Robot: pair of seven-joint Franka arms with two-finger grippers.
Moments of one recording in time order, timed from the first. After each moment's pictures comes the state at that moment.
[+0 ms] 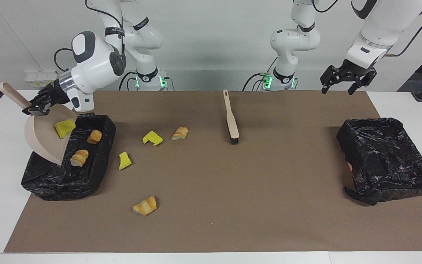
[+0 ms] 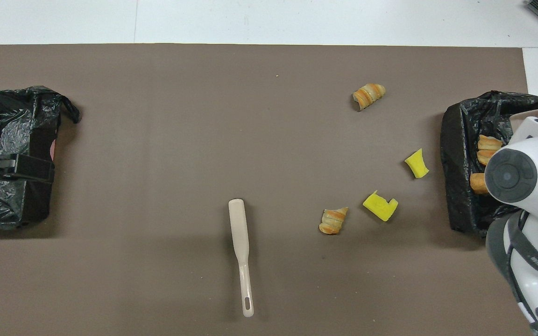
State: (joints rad) left arm -0.03 -0.09 -0.06 -1.65 -0.04 1.53 -0.02; right arm -0.10 -0.08 0.09 -2.07 -1.29 1.91 -1.18
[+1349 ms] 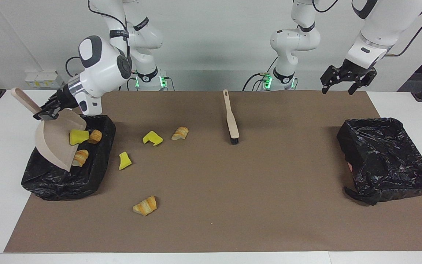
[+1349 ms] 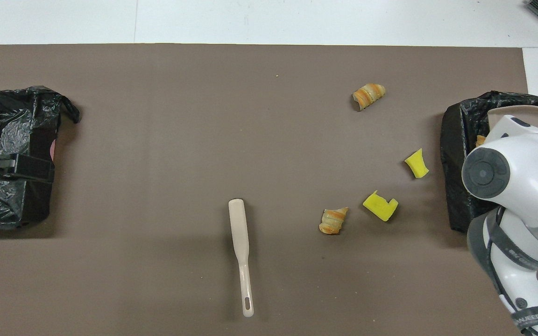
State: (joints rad) left arm -0.03 -0.09 -0.06 -1.65 -0.04 1.53 -0.02; right arm -0.07 -0.02 0.08 -2.08 -1.26 1.93 -1.04
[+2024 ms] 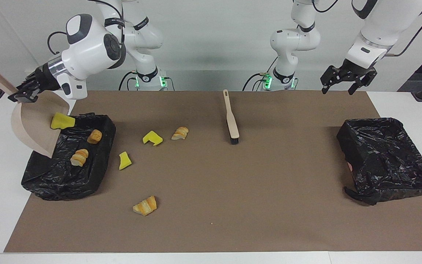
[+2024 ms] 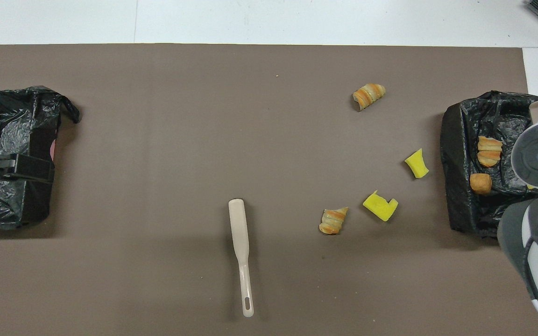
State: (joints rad) left arm -0.03 -0.09 -0.06 -1.65 -0.04 1.53 -0.02; right arm -0.07 -0.08 0.08 -1.94 -1.22 1.82 -1.29
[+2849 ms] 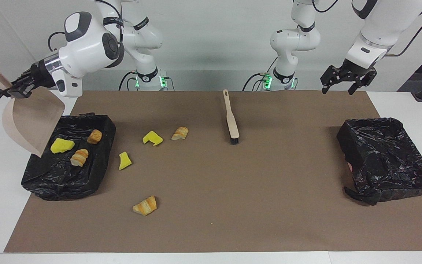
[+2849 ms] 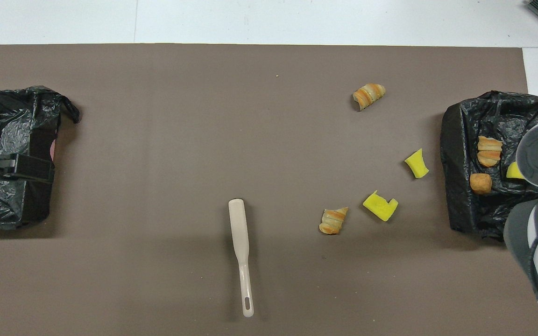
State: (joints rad) left arm -0.03 -0.09 -0.06 -1.65 -0.04 1.53 -0.02; right arm -0.08 -0.09 0.09 -1.92 -1.27 1.79 -1.24
